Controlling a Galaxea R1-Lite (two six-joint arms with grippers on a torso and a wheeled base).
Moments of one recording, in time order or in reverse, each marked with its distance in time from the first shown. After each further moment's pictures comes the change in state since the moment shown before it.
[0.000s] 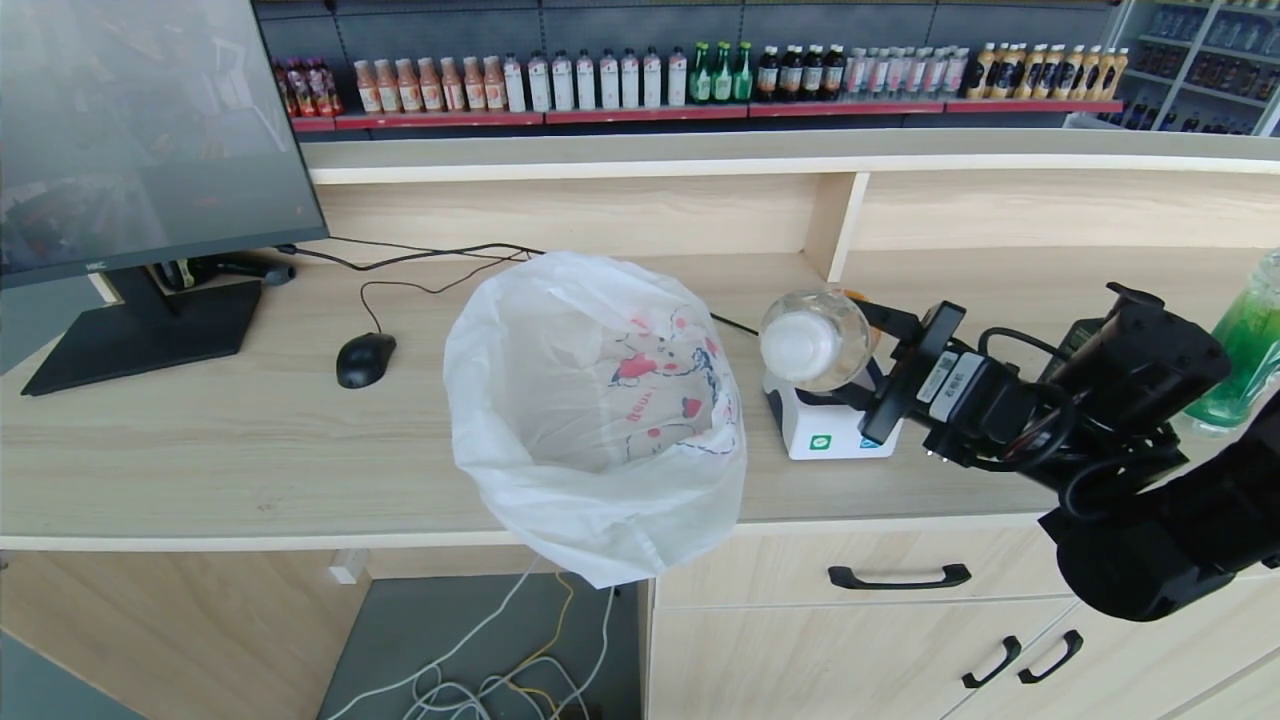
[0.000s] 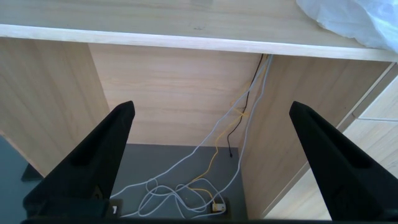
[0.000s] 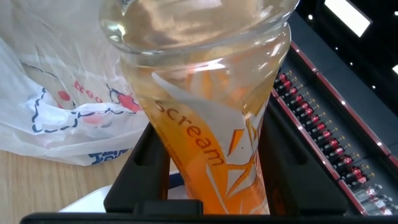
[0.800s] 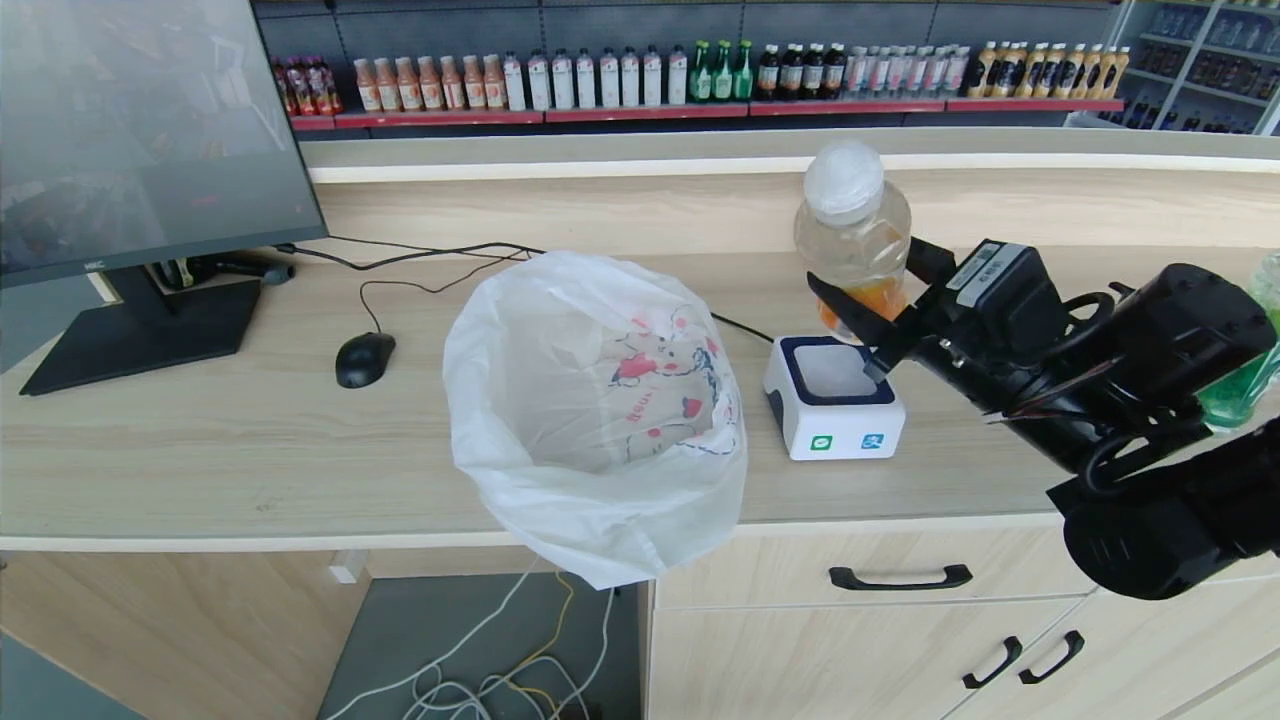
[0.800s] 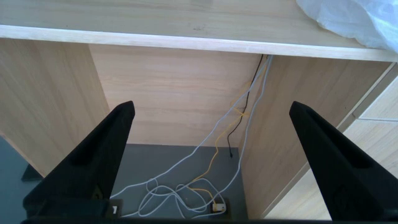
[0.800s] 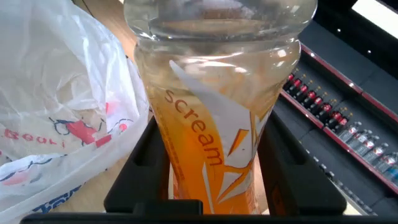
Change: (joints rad) left arm 0.000 0.000 0.000 0.000 0.000 0.000; right arm 0.047 -0.063 -0.067 0.000 -0.274 0.220
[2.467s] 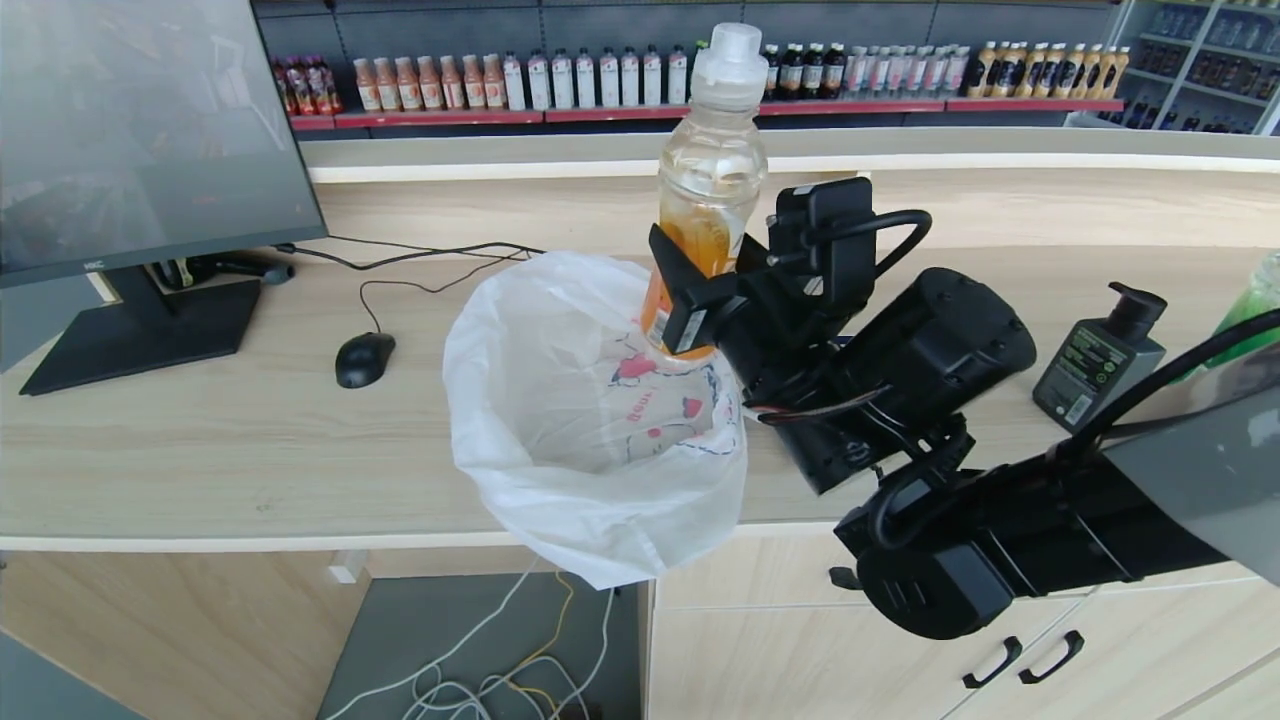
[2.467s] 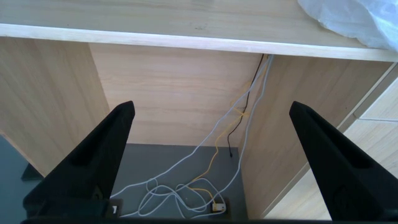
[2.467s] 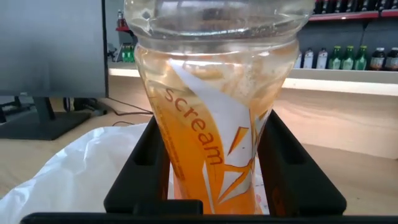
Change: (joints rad) left arm 0.000 0.000 0.000 0.000 0.000 0.000; right arm 0.419 0.163 -0.305 0.078 -0.627 0.470
